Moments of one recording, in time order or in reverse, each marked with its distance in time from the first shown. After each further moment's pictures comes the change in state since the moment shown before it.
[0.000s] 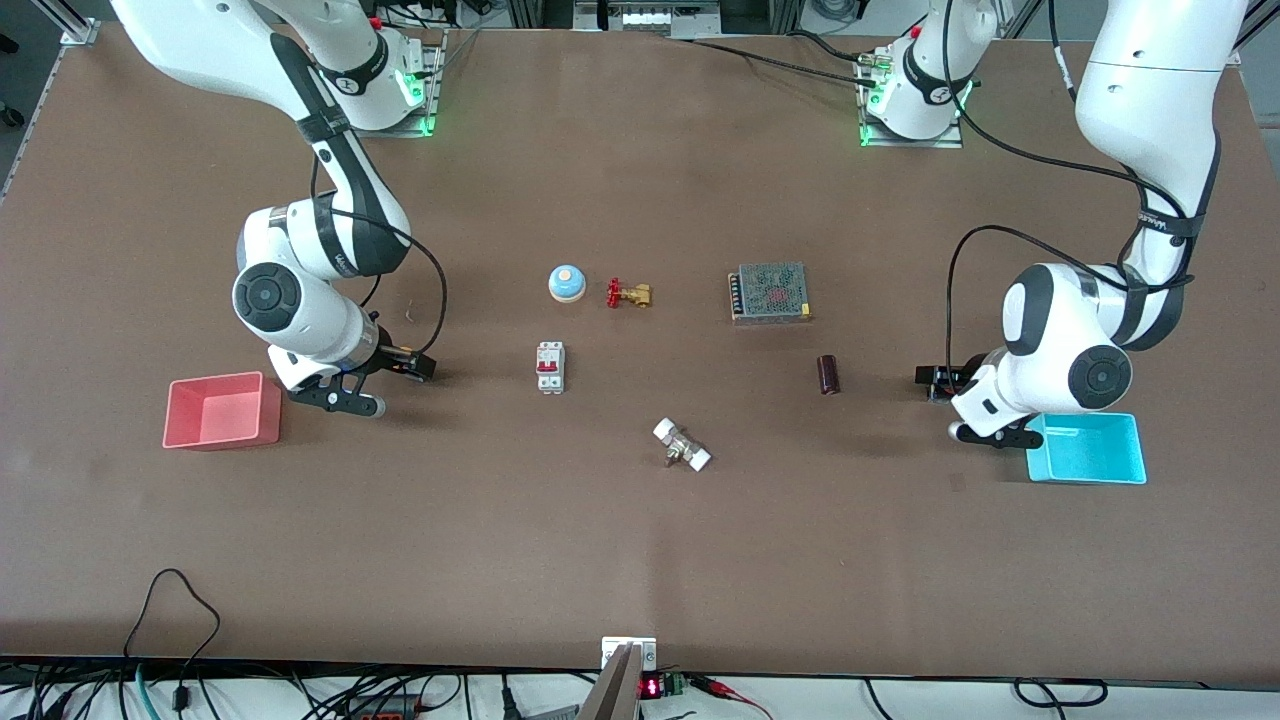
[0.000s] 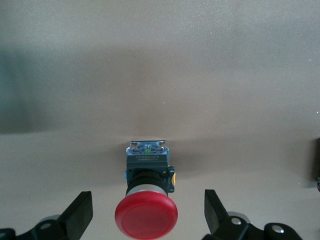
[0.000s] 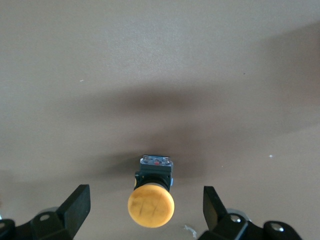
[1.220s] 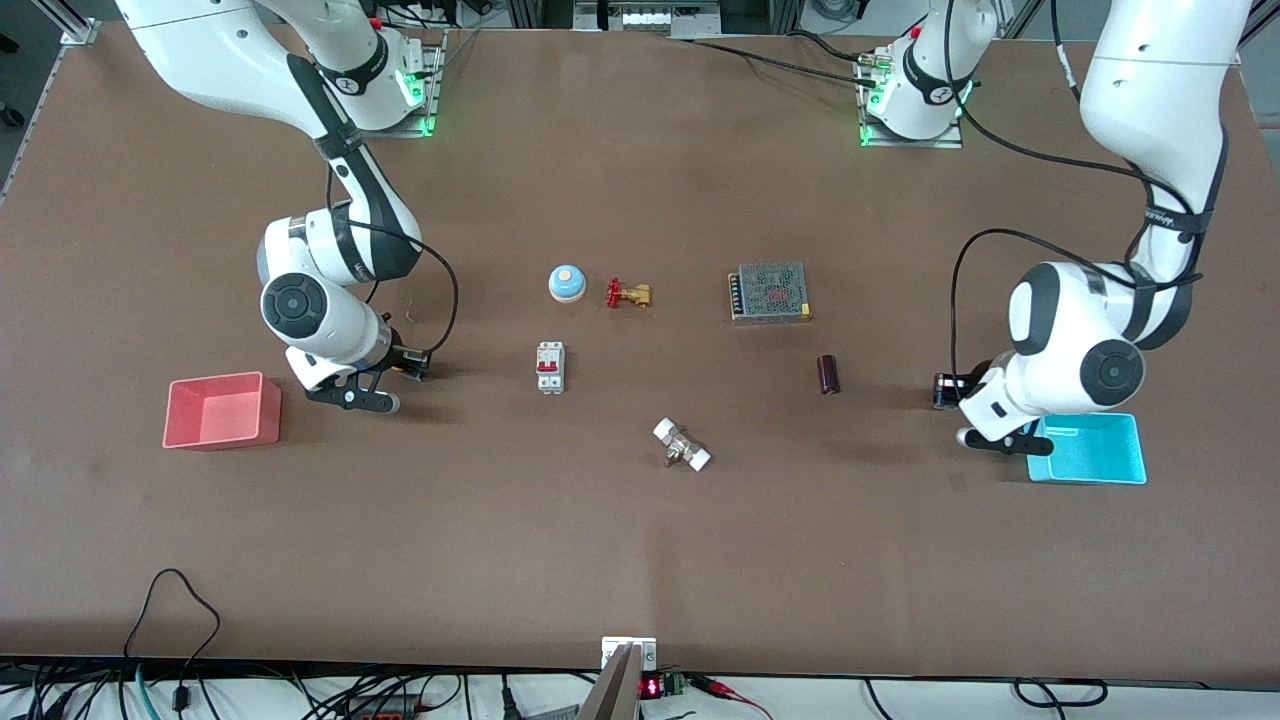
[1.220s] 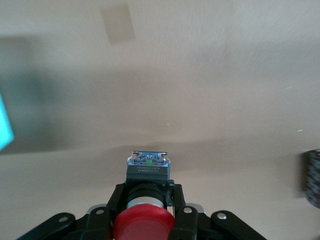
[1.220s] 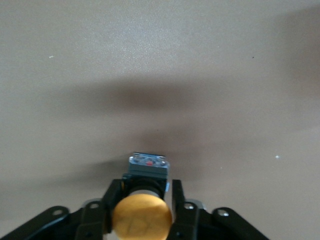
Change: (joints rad) left arm 0.005 -0.047 0.003 0.019 0.000 0.020 0.017; right arm 0.000 0.039 0.007 -0.034 -0.047 0.038 0.001
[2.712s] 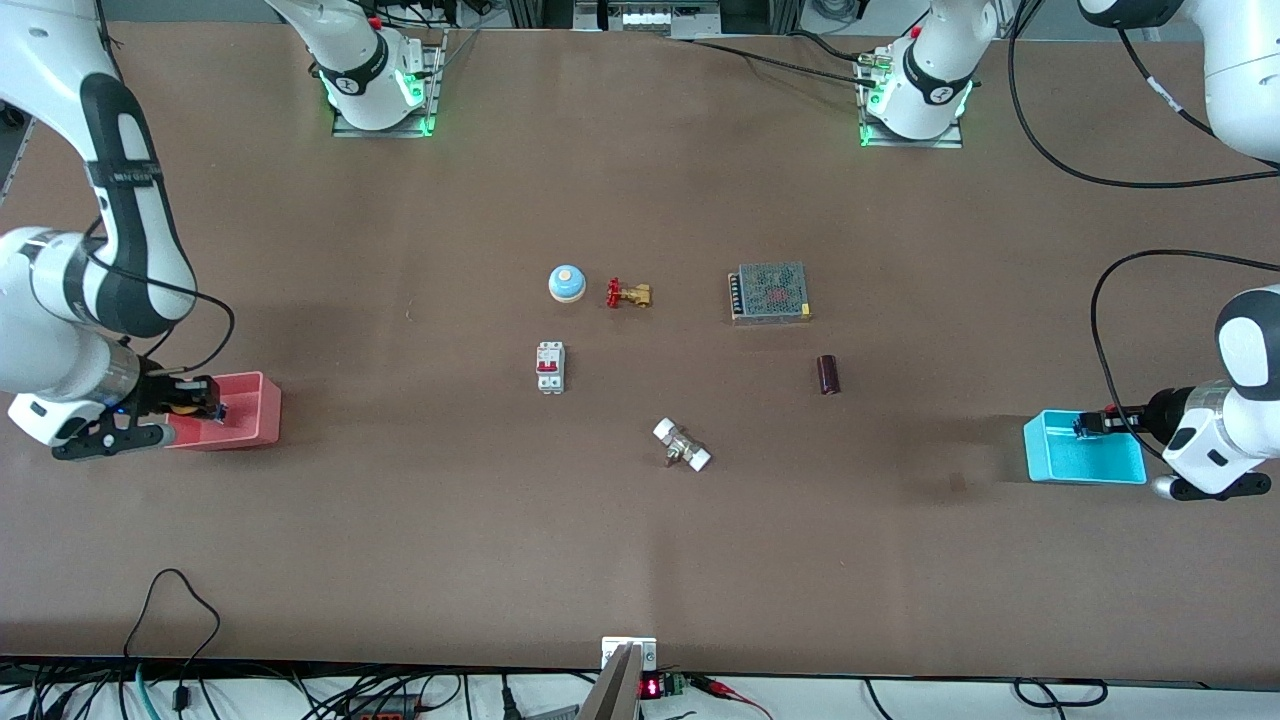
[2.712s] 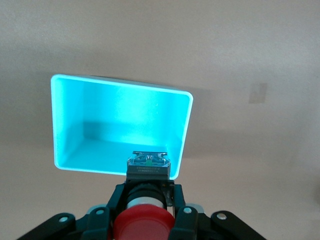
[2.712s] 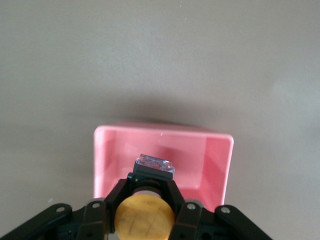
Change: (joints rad) left arm 0.217 0.178 0.027 0.494 0.000 -0.349 0.045; right arm -0.324 0.064 -0.111 0.280 0.009 -0.094 -0.806
